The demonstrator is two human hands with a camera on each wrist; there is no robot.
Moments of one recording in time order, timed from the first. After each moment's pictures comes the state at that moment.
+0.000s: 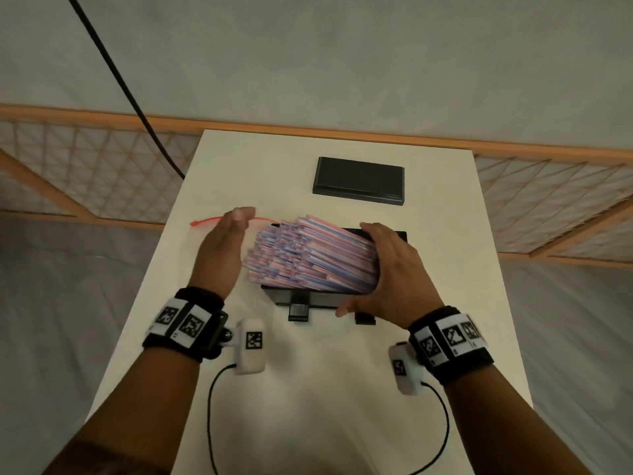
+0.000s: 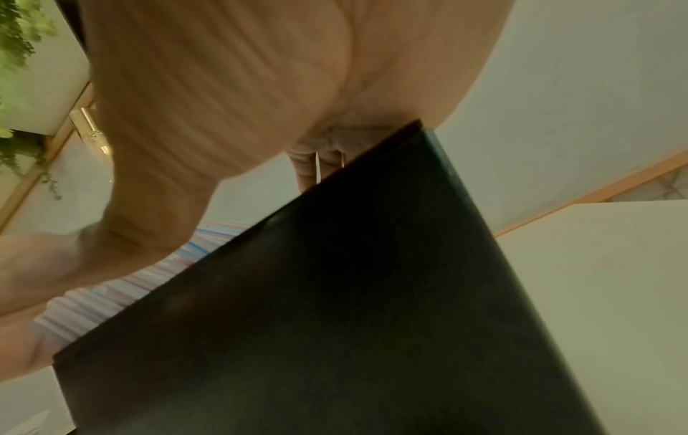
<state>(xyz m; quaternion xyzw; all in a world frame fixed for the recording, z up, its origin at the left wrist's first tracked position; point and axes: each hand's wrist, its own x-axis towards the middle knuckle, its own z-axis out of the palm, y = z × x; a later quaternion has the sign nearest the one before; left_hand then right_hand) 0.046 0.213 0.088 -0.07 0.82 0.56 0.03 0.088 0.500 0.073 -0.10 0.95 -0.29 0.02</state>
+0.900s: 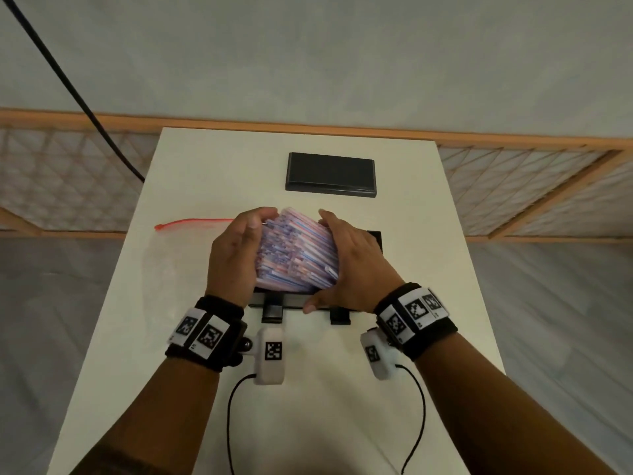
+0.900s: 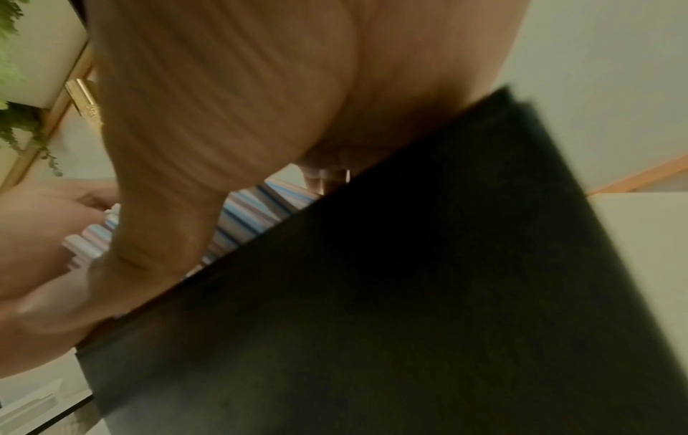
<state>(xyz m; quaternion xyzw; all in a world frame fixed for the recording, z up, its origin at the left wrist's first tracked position) 0.049 0.259 0.073 0.04 0.75 0.66 -0.02 0.074 0.474 0.074 -0.11 0.95 -0.29 0.07</state>
